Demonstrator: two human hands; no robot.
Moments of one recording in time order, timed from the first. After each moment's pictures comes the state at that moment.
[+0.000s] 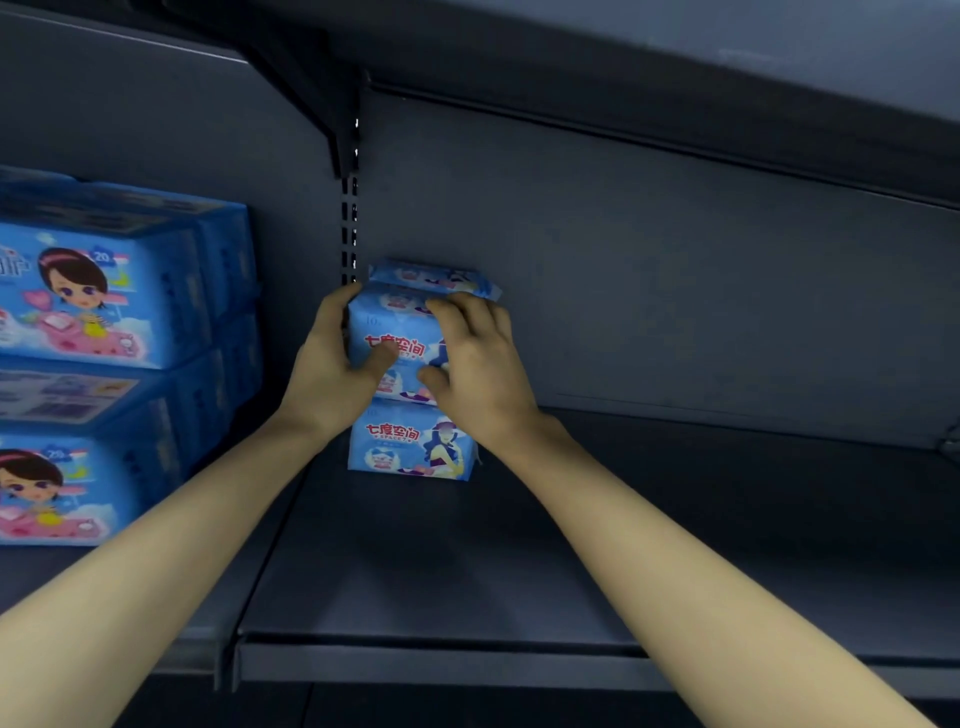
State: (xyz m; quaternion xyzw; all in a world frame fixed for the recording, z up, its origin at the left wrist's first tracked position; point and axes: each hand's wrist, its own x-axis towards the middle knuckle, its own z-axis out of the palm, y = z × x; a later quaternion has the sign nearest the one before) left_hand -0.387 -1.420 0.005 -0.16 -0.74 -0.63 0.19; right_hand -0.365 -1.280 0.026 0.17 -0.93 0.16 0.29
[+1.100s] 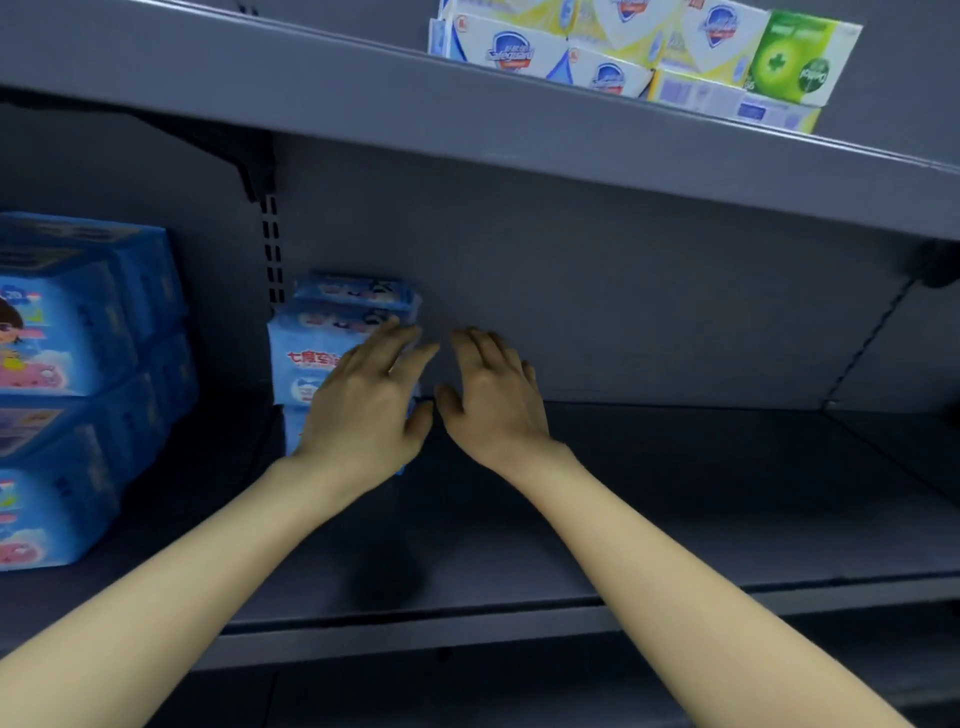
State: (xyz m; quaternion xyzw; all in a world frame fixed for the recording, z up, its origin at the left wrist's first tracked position) left_hand -0.322 -1.356 0.028 -0.32 -0.88 -0.20 0.29; right_hand -0.300 -1.221 0.046 0.03 -0.98 0.12 0.18
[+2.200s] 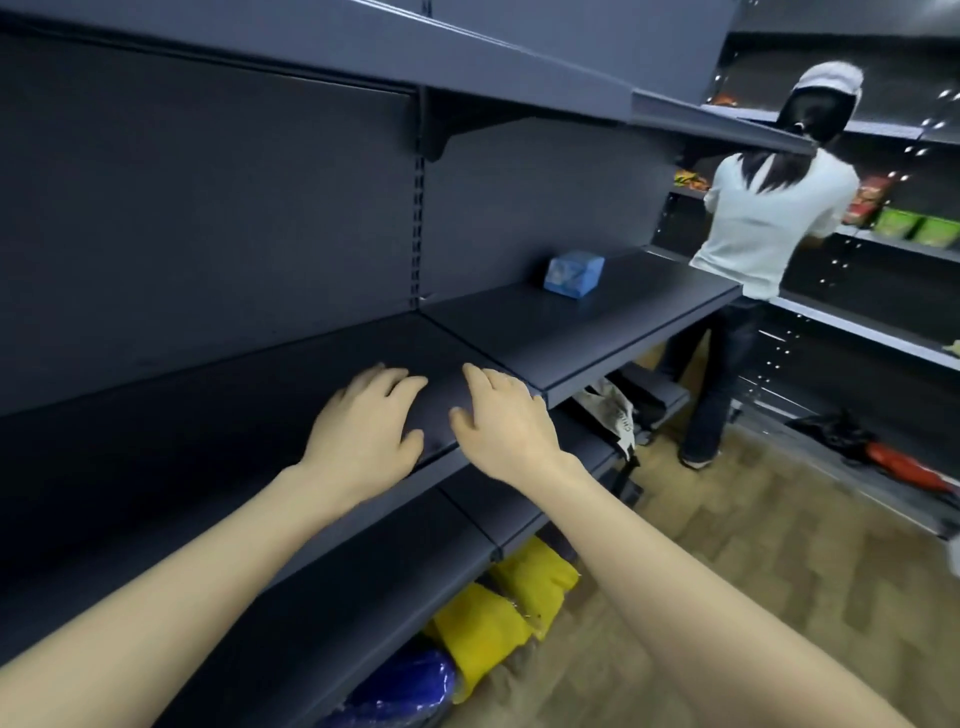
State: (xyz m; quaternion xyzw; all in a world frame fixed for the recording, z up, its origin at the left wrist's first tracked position) left_hand -0.168 -0.900 -0.002 -0.53 -0.82 -0.18 0.05; right_hand -0.063 -0.795 0.008 -0.31 -0.94 0.08 0.12
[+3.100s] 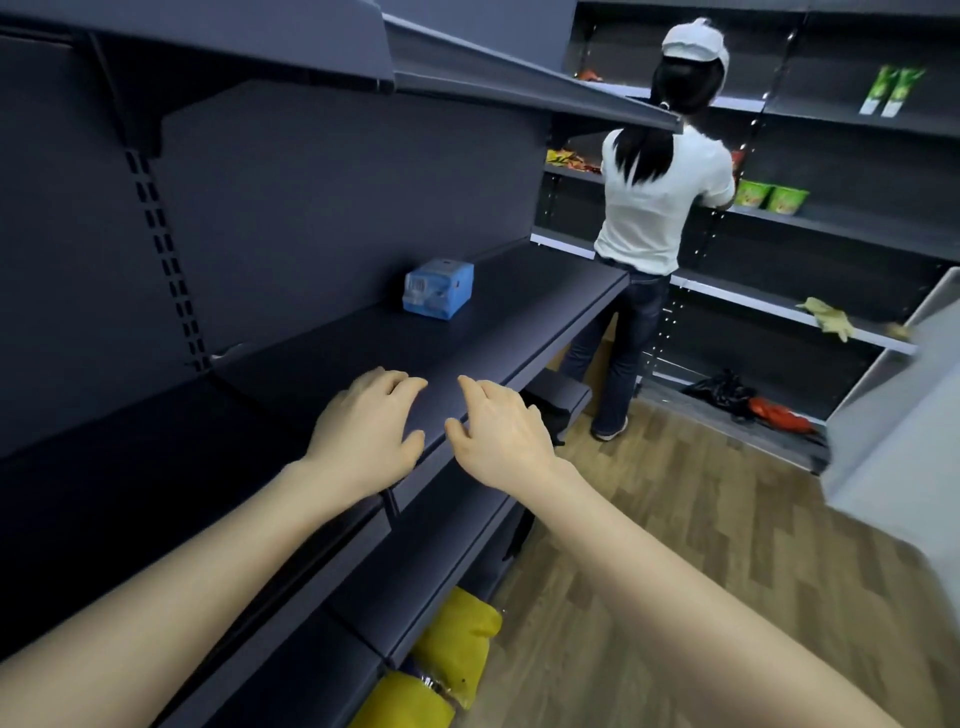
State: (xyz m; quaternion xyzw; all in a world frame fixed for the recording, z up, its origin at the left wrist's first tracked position) left_hand -0.150 -0.639 0.000 -0.63 -0.75 -0.18 0.03; right_hand -0.022 -0.572 0.003 -0.43 -0.89 0.07 0.10
